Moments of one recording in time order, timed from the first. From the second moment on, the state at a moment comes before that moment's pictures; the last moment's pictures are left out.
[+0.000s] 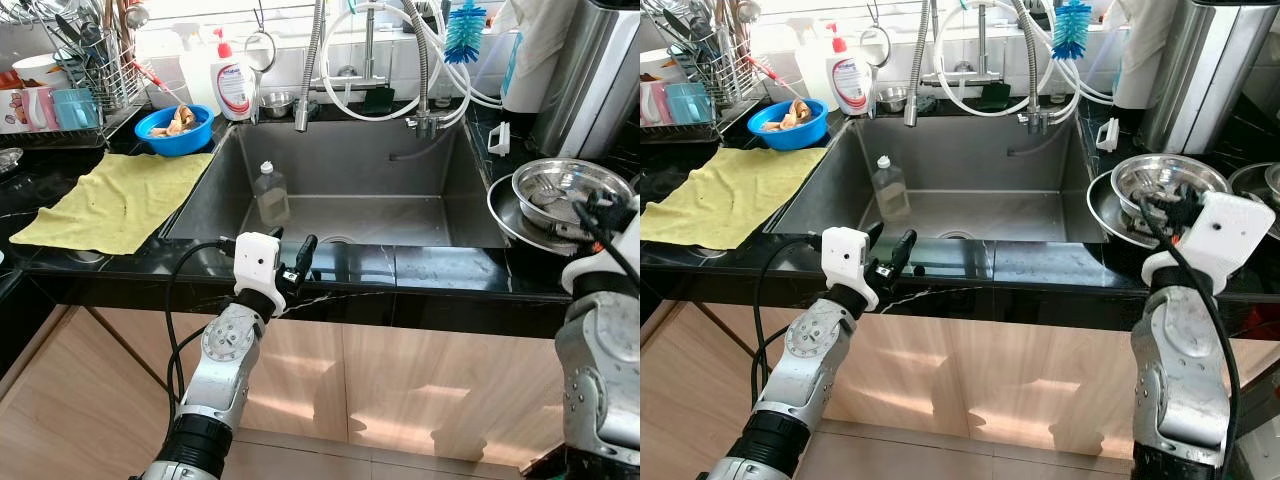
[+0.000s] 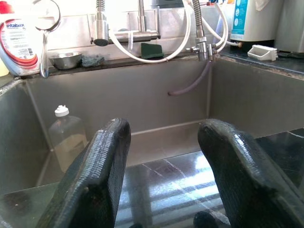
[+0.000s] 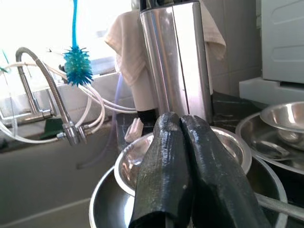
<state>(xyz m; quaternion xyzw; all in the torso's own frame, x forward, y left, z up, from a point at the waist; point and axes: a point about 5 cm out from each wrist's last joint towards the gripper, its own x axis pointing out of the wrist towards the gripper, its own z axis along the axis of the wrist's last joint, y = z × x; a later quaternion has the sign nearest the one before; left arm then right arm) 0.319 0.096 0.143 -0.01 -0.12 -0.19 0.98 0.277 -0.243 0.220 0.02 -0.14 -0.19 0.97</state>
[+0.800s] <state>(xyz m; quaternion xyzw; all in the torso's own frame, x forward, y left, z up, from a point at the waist) 0.319 0.096 0.143 -0.01 -0.12 -0.19 0.97 0.273 -0.248 0.209 0.02 -0.10 -0.22 0.97</state>
